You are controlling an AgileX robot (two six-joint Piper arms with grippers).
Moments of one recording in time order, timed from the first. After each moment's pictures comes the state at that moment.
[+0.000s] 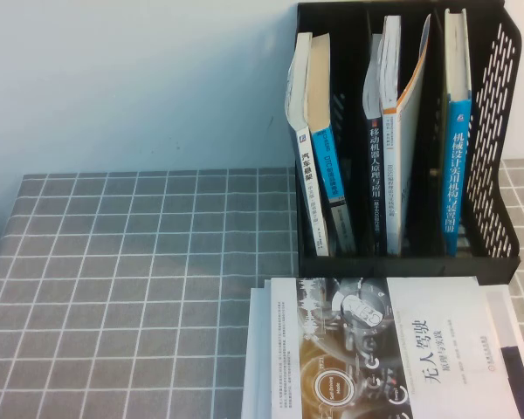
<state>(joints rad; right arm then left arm) -0.05 -0.01 0.02 0.00 0.42 -0.15 0.01 -0.01 0.02 -0.10 0.35 0.03</state>
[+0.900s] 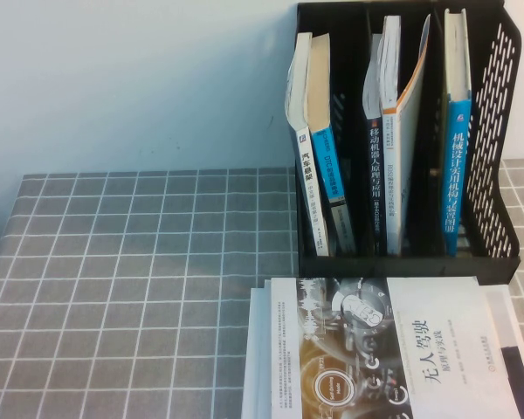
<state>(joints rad) -0.05 -0.01 0.03 0.04 0.11 -0.10 0.01 -0.01 0.02 -0.10 0.02 0.02</state>
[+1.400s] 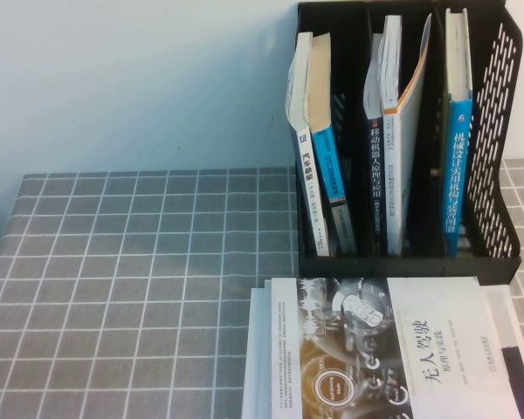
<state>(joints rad) -0.05 -0.01 0.00 0.16 0.00 -0.06 0.01 -0.01 0.02 -0.23 -0.06 -0.11</state>
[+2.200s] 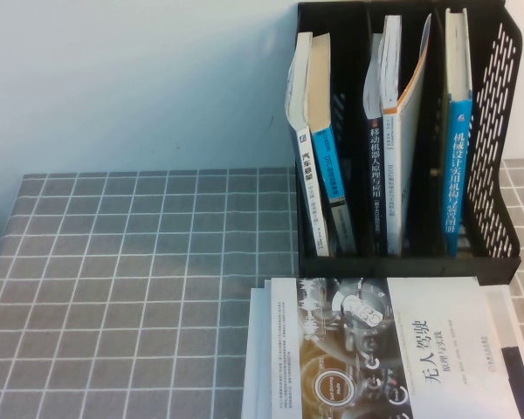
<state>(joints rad) -0.05 0.74 -0.49 0.50 0.81 -0.55 0.04 0.50 -0.27 -0.47 0.25 -0.19</state>
